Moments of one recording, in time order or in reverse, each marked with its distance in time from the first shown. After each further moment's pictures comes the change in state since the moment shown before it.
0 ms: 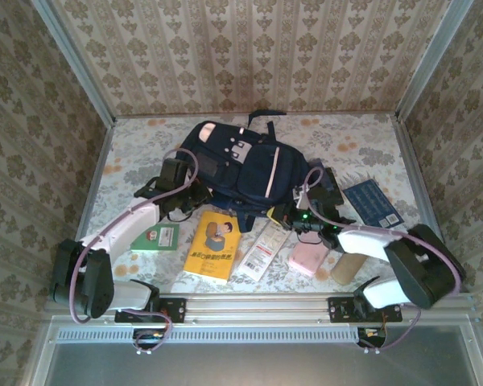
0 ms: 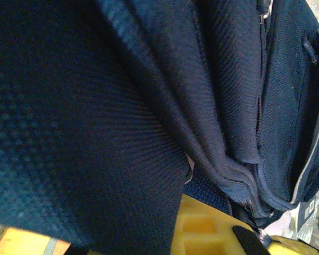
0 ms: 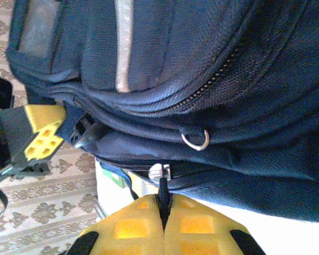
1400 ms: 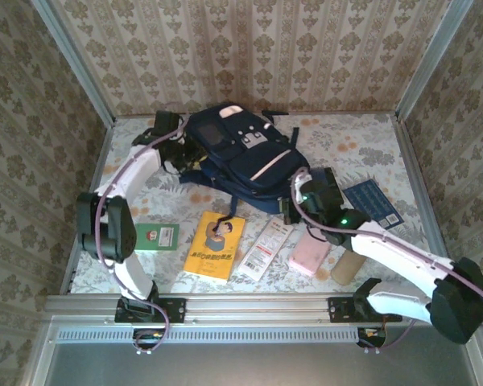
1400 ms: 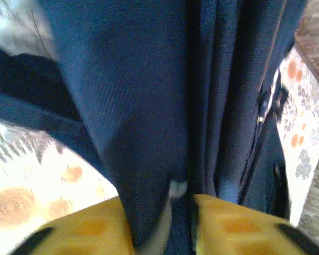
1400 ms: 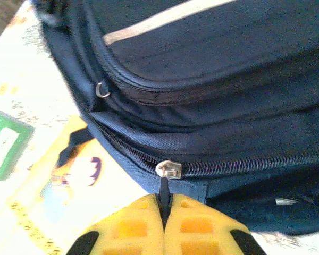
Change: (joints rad) left arm 0.180 0.464 0.680 -0.285 0.072 0.105; right arm 0.219 -0.158 0.305 -0.590 0.494 -0.609
